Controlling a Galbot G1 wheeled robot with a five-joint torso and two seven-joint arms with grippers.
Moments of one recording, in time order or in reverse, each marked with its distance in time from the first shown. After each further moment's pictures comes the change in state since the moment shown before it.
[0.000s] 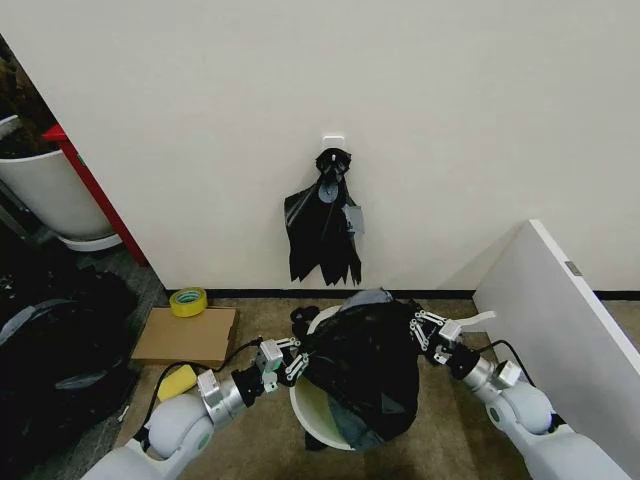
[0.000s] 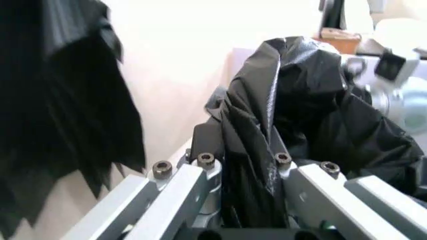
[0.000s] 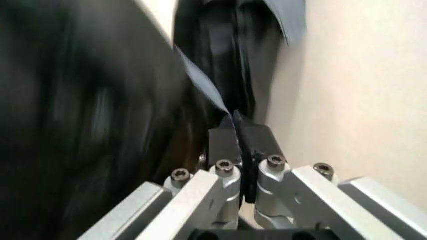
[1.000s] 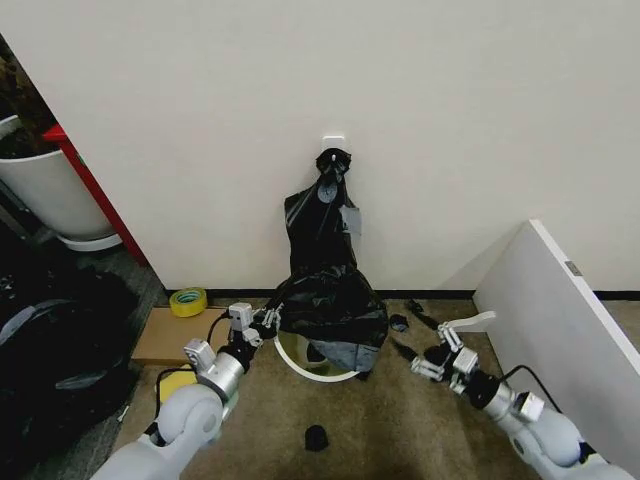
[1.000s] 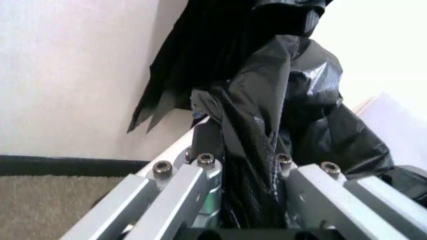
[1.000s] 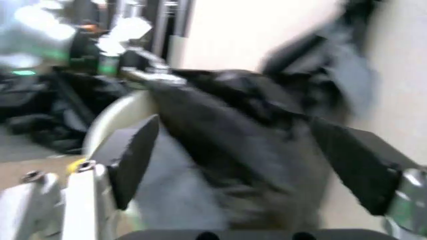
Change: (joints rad) left arm -0.008 -0.076 0.007 -0.052 -0.356 0.250 -0.520; right arm -0.234 -0.061 0.034 0.254 -0.003 0.117 -0.079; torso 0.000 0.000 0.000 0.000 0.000
